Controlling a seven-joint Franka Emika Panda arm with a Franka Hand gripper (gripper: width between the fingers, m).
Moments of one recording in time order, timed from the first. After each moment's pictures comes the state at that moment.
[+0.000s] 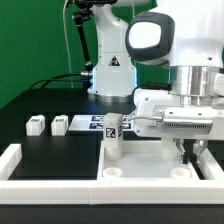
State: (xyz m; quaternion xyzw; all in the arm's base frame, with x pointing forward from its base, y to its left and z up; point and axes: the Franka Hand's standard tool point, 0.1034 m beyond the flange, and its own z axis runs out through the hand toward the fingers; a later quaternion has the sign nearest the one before) arm 0.588 0.122 0.025 -0.02 0.99 -0.04 0.11
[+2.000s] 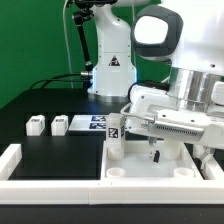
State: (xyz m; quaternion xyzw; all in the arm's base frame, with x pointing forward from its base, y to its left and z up) arm 0.587 0.097 0.022 0.00 0.99 -0.09 0.07
